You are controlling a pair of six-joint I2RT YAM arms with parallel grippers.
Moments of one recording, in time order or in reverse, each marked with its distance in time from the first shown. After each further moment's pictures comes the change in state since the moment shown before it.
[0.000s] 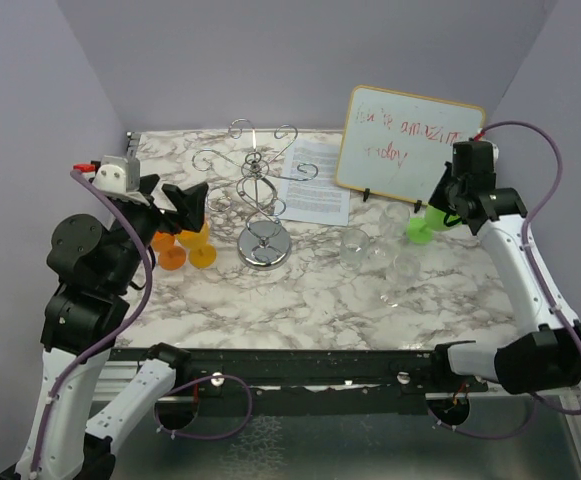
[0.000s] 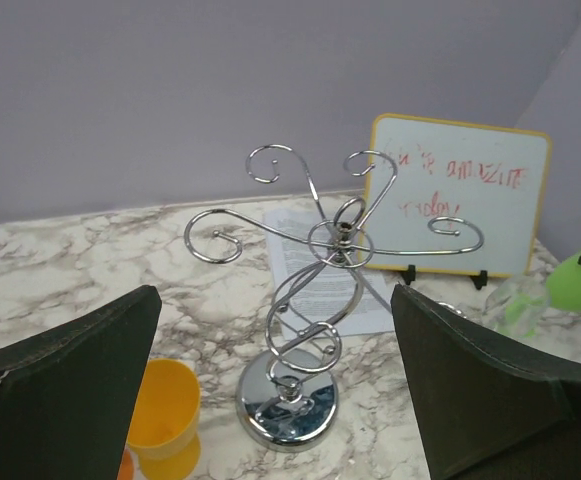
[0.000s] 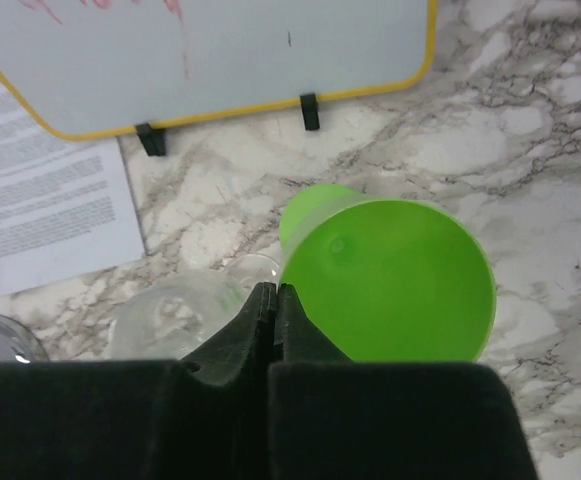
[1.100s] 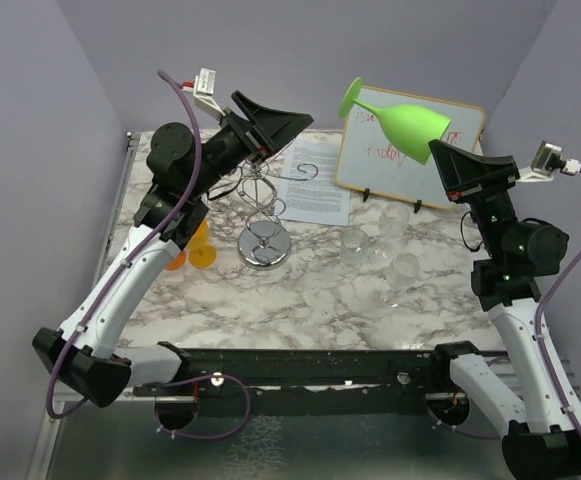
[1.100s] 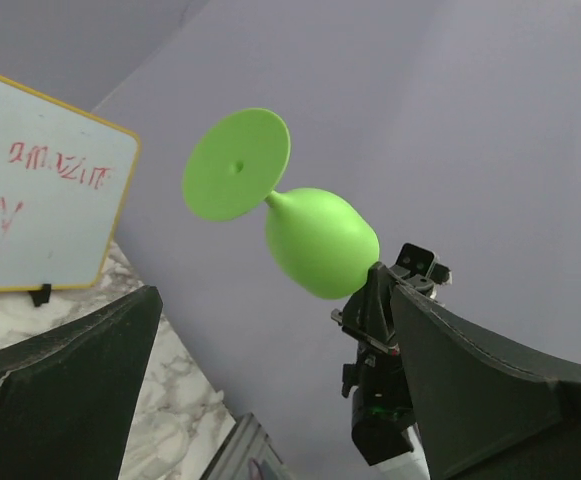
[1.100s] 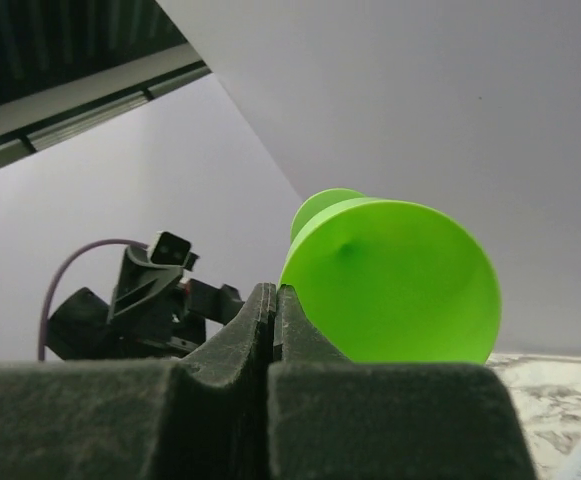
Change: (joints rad) left arm -0.141 0.542 0.175 0.573 0.399 -0.892; right arm 0.000 -0.517 -0.402 1.329 -0.589 0.507
